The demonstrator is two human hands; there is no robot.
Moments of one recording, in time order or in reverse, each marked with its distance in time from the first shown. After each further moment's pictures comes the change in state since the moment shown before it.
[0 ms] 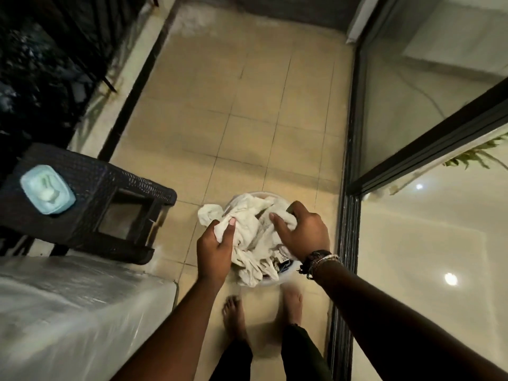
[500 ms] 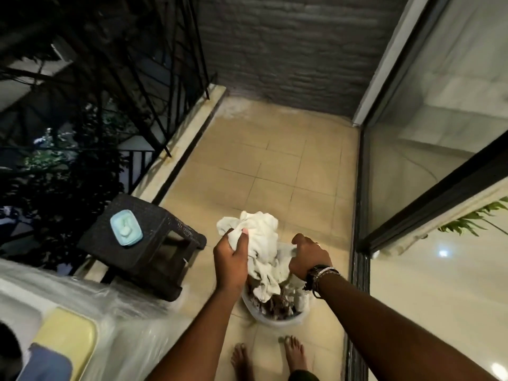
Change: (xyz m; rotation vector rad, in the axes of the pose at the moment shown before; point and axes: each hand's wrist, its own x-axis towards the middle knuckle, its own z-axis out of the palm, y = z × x) left_hand -0.034 0.178 -0.071 -0.172 0.151 0.030; right_hand -0.003 -0.098 -0.093 -0.289 -0.394 0.046
